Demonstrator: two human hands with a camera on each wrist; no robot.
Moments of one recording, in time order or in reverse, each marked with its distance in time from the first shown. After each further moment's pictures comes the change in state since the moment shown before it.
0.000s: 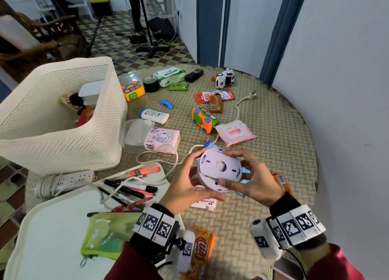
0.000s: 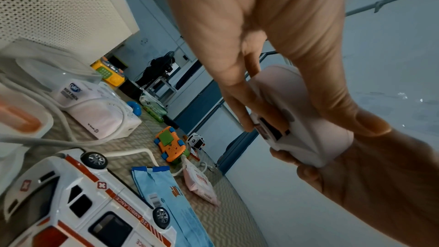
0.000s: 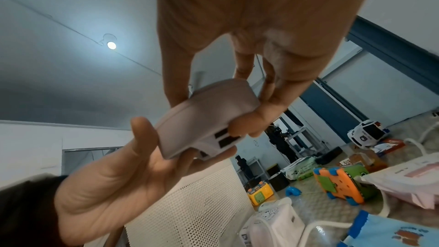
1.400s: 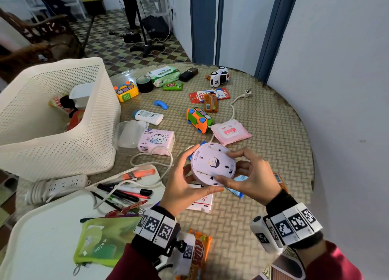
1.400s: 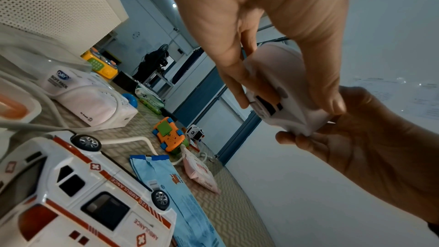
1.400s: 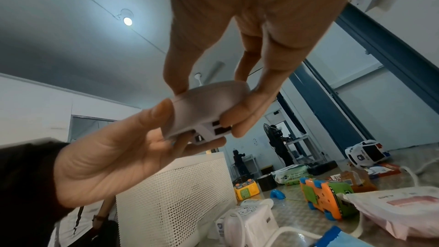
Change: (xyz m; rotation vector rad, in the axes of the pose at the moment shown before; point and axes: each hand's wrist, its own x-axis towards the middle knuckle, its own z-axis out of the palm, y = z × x) left_hand 0.010 -0.009 0.009 0.014 0.135 0.085; right_hand 0.003 -0.002 -0.008 -0.019 0.107 -0.026
